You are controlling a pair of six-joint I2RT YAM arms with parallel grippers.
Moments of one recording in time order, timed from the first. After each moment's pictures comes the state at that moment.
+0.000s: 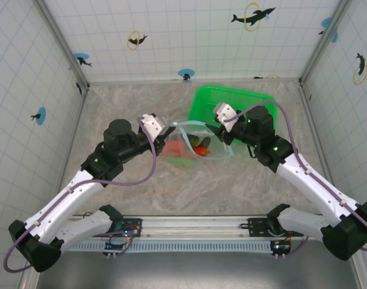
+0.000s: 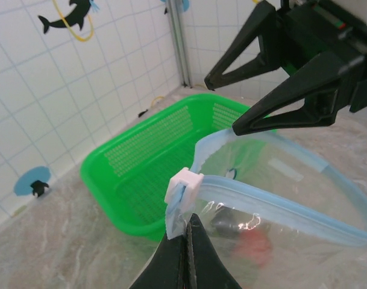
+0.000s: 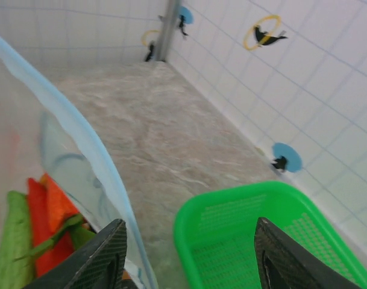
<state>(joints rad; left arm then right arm) -0.67 0.93 0.91 -0.22 0.31 0.24 0.61 1.09 0.98 -0.20 -0.27 -0.40</state>
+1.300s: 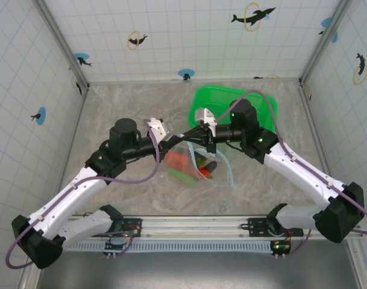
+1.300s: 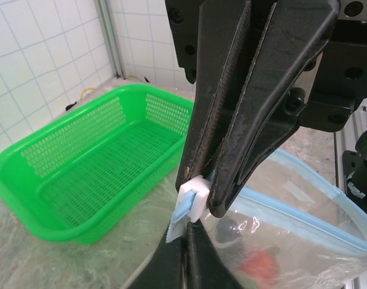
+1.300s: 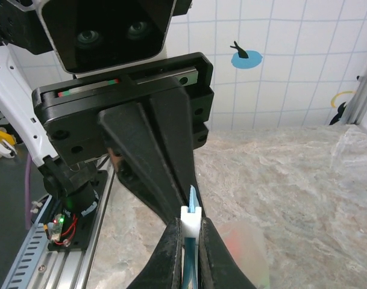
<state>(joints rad) -0.67 0.97 0.91 -0.26 0.53 0.22 0.71 1.25 1.08 -0.12 -0.82 -0.23</state>
